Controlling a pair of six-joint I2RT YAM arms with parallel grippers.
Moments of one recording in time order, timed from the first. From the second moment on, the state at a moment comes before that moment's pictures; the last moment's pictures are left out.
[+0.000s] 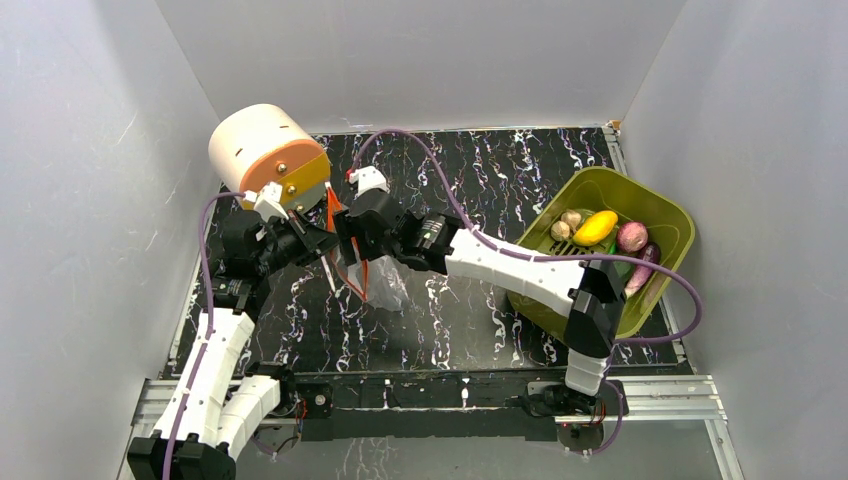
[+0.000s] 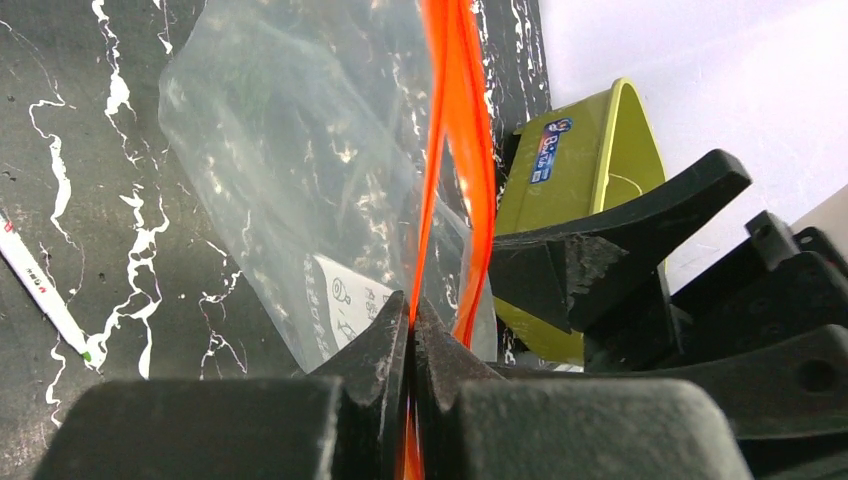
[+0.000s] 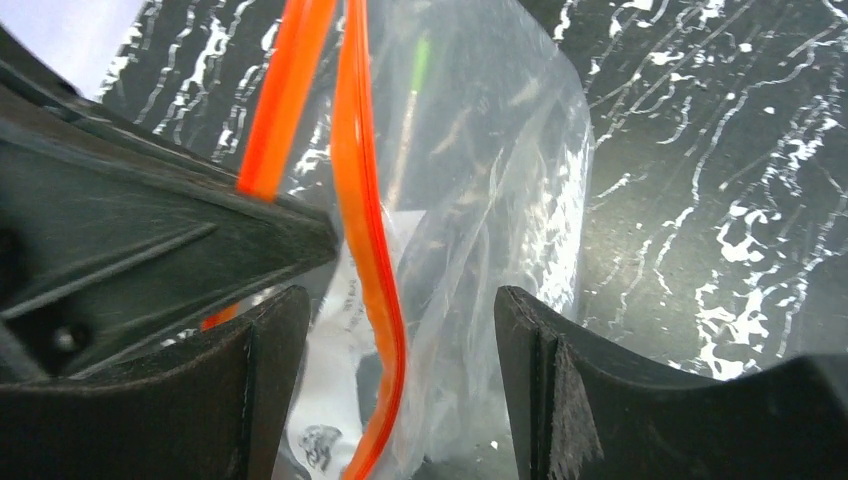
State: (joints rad) left arm -0.09 0.82 0.72 -0.33 0.51 -0.72; right arm 1.08 1.78 1.67 -0.49 0.24 0.49
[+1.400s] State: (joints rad) left arm -0.12 1.03 1.02 -0.44 0.41 -0.34; right arm 0.98 1.56 1.45 -0.46 0.33 0.45
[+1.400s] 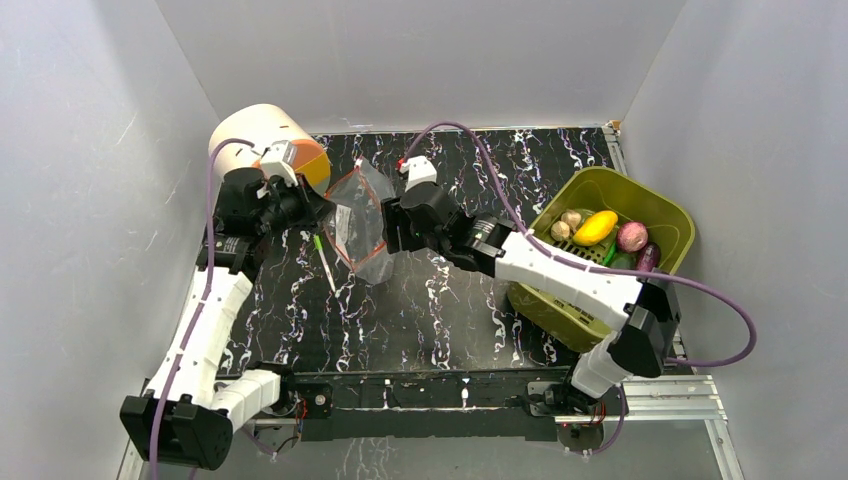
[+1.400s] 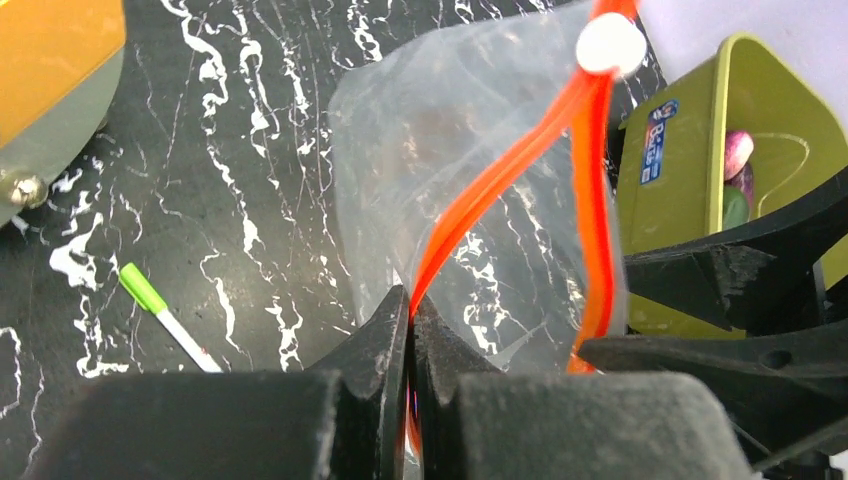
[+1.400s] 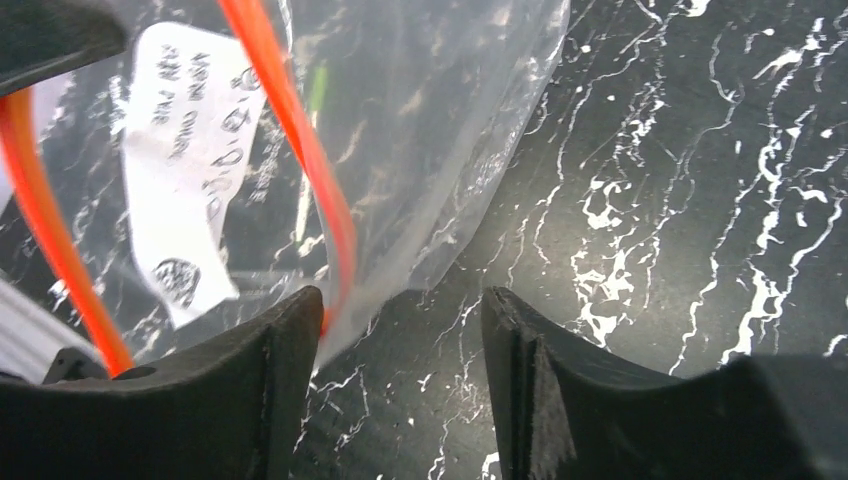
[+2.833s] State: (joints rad) left arm -0.43 0.99 0.86 -0.30 0.35 -0.09; right arm 0.16 1.29 1.28 -0.71 0.52 0.44
